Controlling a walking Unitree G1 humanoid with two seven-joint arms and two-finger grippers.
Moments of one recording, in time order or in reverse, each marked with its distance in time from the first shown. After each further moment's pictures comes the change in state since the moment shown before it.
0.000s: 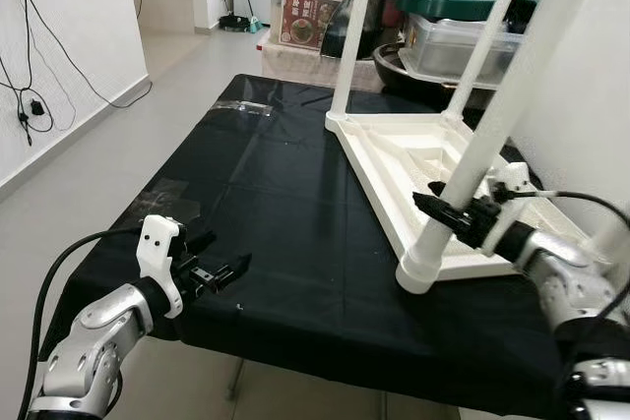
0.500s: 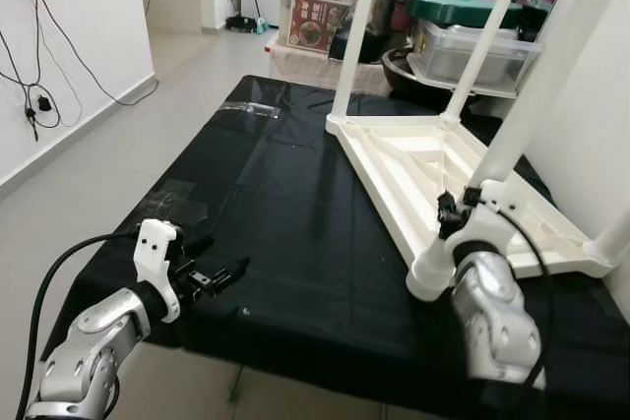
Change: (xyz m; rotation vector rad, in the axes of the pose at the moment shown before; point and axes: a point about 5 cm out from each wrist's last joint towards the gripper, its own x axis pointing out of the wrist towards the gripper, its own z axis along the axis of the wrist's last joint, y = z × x) left arm -0.002 0.001 -0.001 -0.005 0.000 0.013; right arm -0.015 0.070 -0.007 0.068 -0.012 -0.714
